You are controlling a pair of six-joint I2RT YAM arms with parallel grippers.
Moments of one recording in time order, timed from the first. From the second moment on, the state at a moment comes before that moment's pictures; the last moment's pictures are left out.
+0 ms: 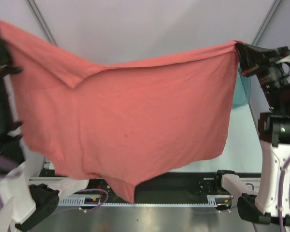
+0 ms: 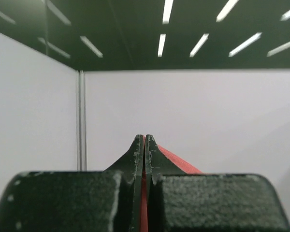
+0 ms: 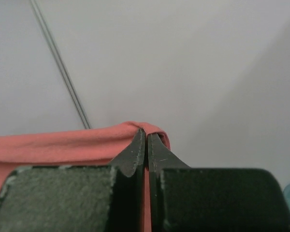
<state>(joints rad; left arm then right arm) -0.38 1.05 2.19 -0.23 -0.24 0.30 -0.07 0.99 1.68 -0.15 -0.42 0.47</state>
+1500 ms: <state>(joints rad) -0.13 2.16 1.87 -0.15 -0.09 -0.09 0.00 2.48 2.09 -0.01 -0.40 0.44</state>
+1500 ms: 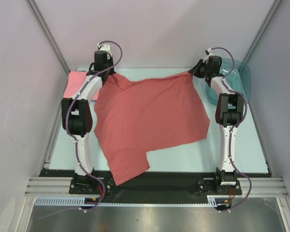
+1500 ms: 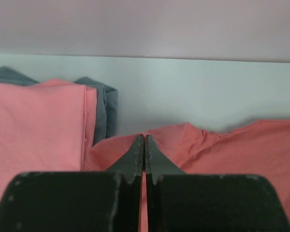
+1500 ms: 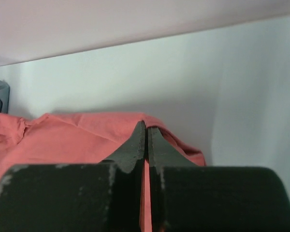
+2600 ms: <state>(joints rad) -0.17 1.61 1.30 -0.35 -0.05 -0.38 -0.04 2.39 2.20 -0.62 -0.43 0.37</state>
